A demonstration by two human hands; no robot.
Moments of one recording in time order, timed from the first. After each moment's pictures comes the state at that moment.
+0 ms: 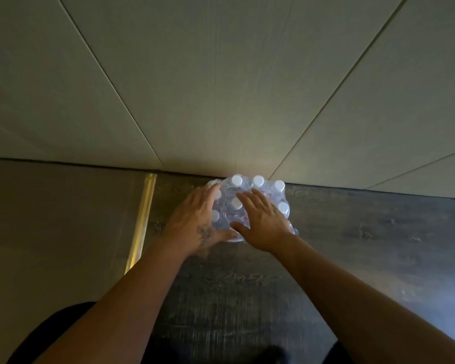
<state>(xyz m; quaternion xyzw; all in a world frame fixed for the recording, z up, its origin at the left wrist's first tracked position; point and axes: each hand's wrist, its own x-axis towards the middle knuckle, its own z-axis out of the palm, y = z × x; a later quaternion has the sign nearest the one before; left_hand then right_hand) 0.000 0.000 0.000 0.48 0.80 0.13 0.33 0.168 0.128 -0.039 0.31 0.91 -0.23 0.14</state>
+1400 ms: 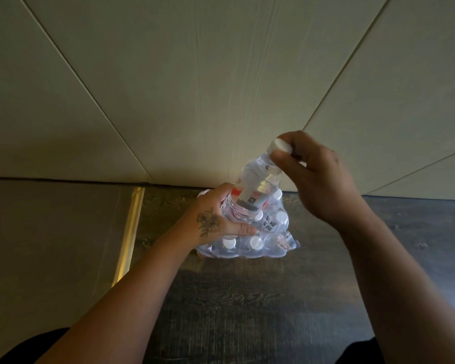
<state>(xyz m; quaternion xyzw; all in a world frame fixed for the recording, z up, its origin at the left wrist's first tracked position) 0.001 0.057 -0.015 0.47 0.71 0.31 0.43 0.174 0.187 0.107 0.40 0.82 -0.37 -0.19</state>
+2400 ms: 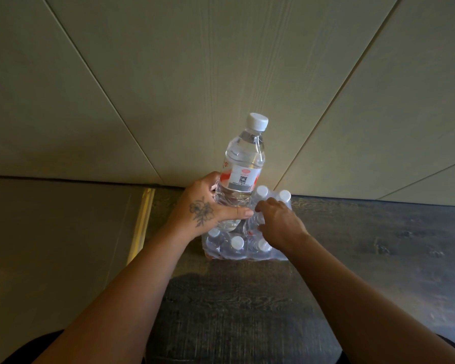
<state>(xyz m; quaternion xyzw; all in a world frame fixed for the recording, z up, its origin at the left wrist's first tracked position) -0.018 0.048 0.001 0.39 0.74 0.41 0.37 0.164 0.163 -0.045 0.39 0.89 -0.19 0.13</state>
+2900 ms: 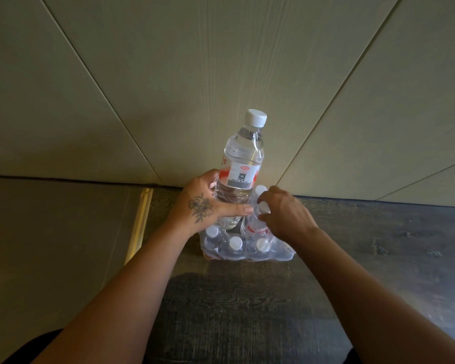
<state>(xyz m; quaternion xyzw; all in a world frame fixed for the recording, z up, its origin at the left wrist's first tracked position) -0.018 0.054 0.006 0.39 0.73 0.40 0.39 0.163 0.179 -0.026 0.39 0.90 -0.19 0.04</state>
